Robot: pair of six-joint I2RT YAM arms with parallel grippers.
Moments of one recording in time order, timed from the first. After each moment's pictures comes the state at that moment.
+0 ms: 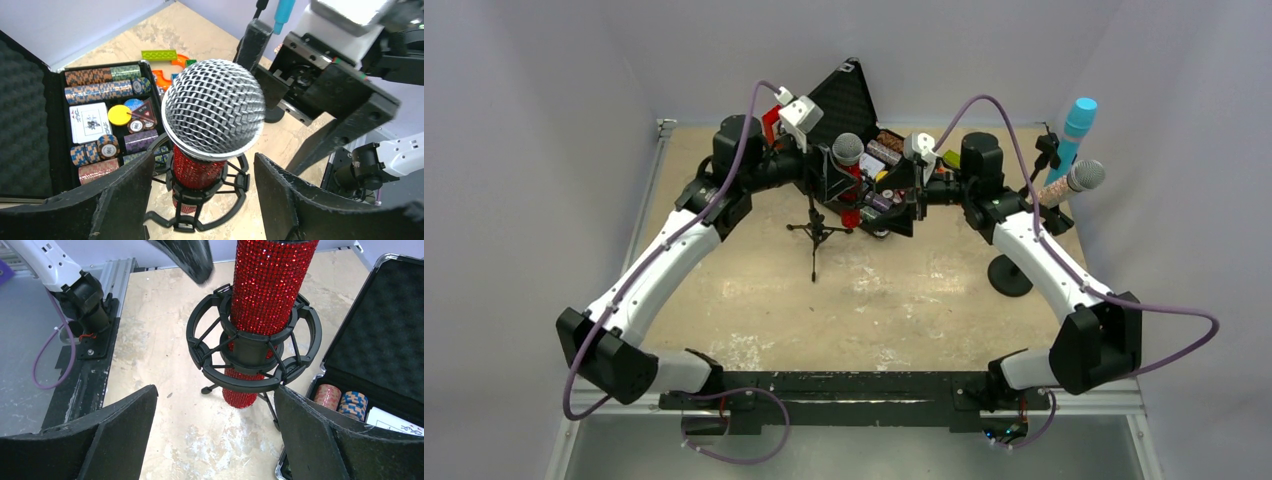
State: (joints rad) left arm -0.49 1.36 1.37 -0.22 0.54 -0.15; right arm 0.35 1.38 1.14 -0.03 -1.12 -0.20
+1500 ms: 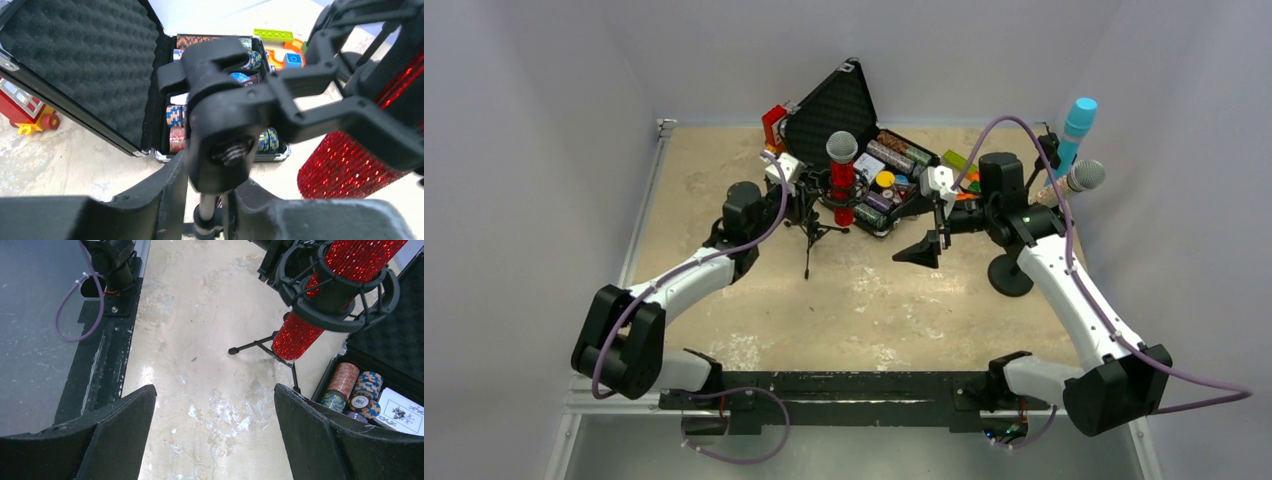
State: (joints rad) left arm -0.41 1.37 0.74 0.51 0.23 -0.03; right arm 0.31 1.19 1.14 -0.55 -1.15 -0.59
